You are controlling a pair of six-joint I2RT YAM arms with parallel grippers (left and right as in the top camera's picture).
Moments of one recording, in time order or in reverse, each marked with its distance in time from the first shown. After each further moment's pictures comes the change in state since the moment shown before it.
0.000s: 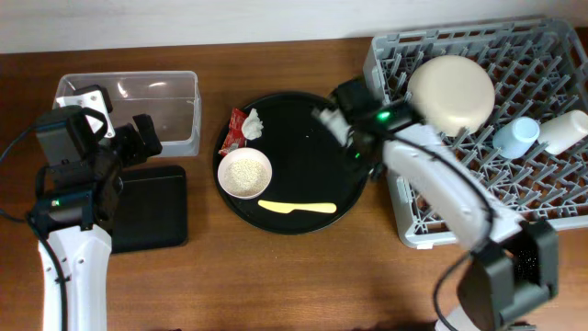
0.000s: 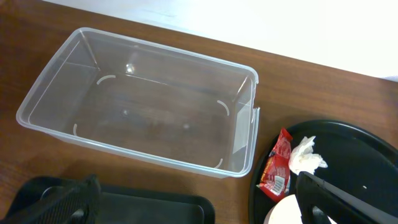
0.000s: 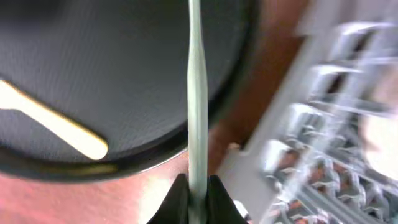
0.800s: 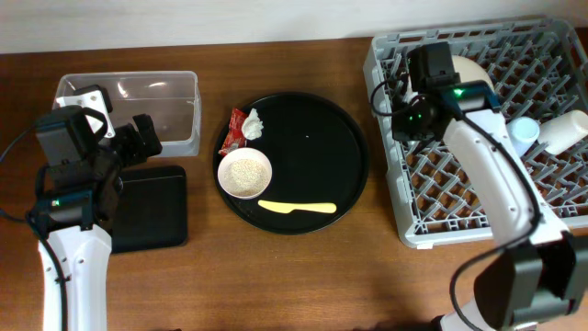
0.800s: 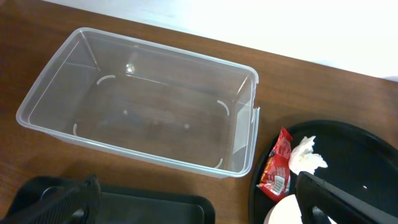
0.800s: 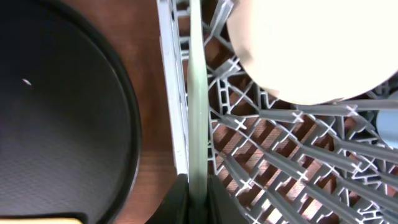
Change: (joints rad) left arm 0.000 0.000 0.000 0.000 0.000 0.000; right arm -0.251 -0.008 0.033 0.044 0.003 0.323
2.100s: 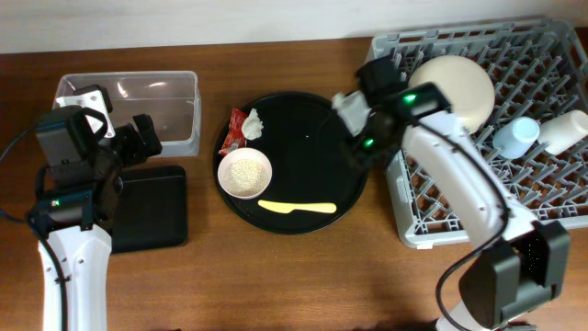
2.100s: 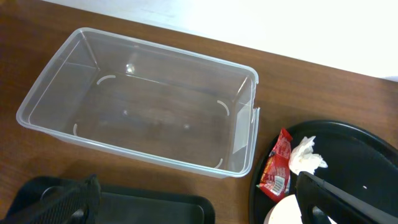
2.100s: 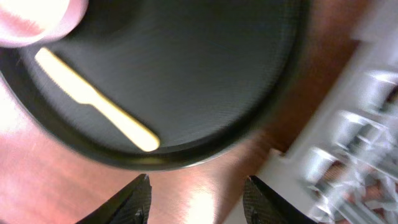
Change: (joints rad) left arm 0.000 0.000 0.000 0.000 0.000 0.000; right arm 0.208 0.040 0.029 -0.130 -0.265 -0.392
